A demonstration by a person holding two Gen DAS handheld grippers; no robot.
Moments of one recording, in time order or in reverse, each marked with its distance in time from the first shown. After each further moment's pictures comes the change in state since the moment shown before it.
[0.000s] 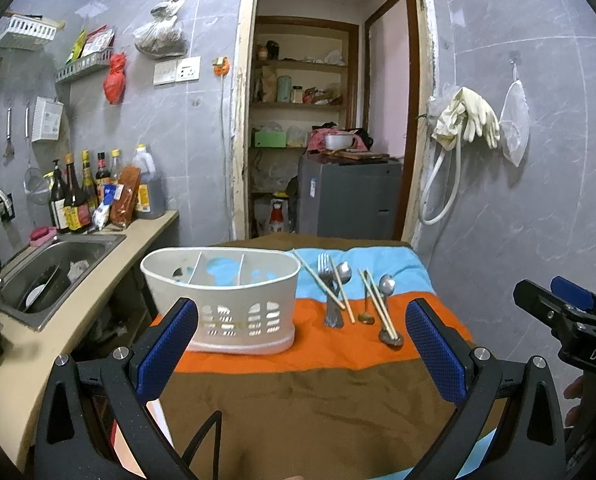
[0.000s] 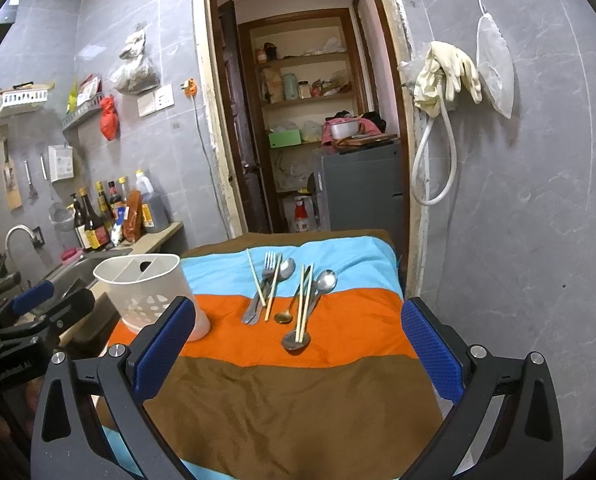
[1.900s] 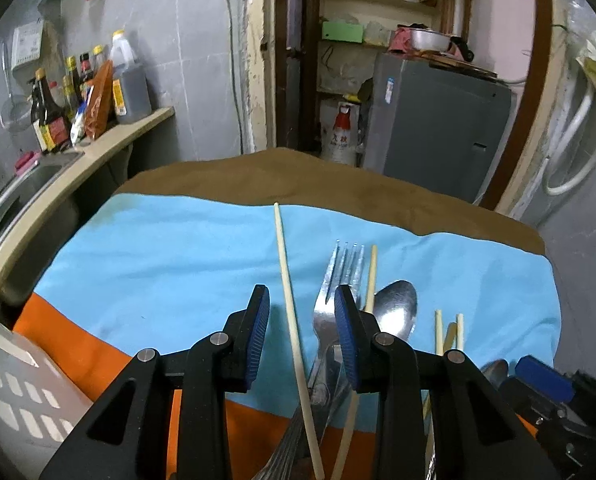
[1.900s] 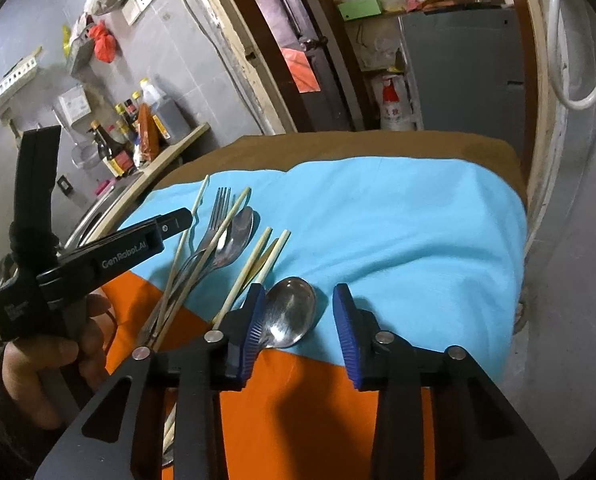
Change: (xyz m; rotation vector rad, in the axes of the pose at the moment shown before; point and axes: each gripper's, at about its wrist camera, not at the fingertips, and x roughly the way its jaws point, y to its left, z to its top) left arm 0.364 -0.020 0.005 -0.193 0.398 0.306; right arm 0.320 -0.122 0.008 -0.001 0.488 0.446
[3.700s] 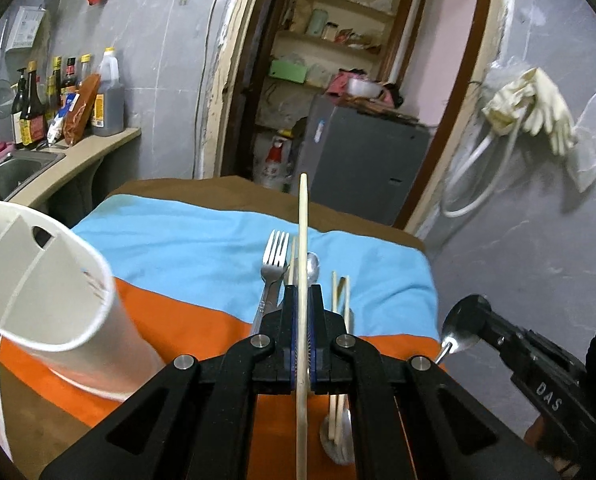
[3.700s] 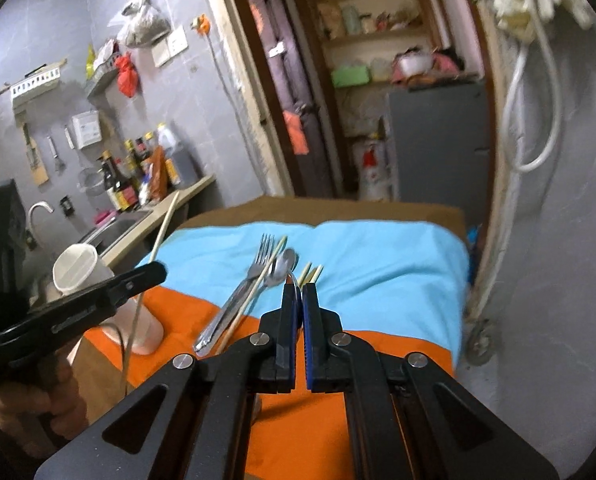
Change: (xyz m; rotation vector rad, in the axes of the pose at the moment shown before) left arm -0.153 0.032 -0.038 -0.014 -0.142 -0.329; right arm -0.099 0.087 -0.024 -0.059 -0.253 -0.154
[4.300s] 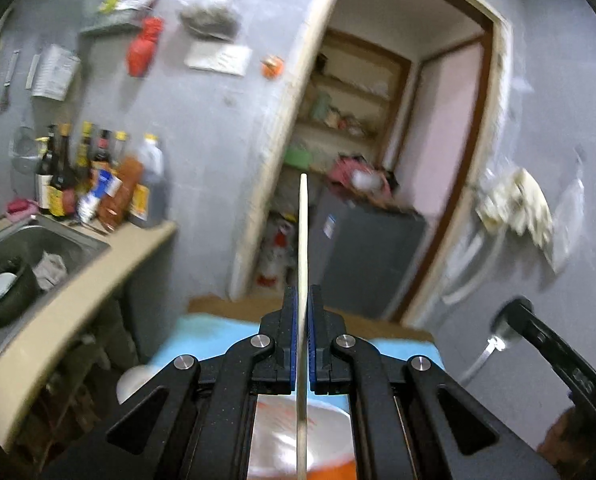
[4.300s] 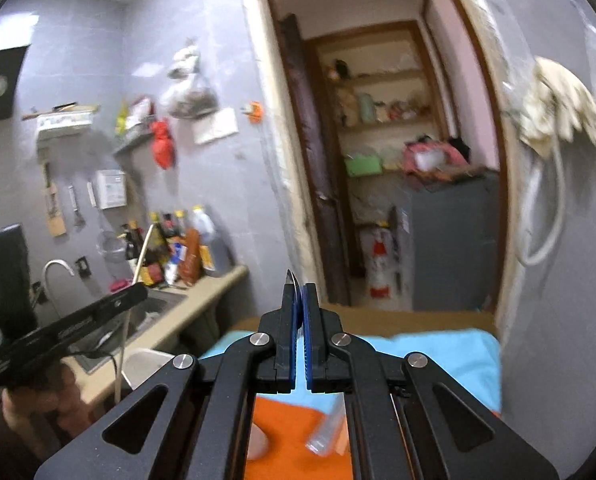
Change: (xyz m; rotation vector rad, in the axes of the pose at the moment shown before) left arm -0.122 0.141 0.095 -0.033 -0.297 -0.044; right arm -0.032 0.151 0.059 -0.070 -0.296 -0.005
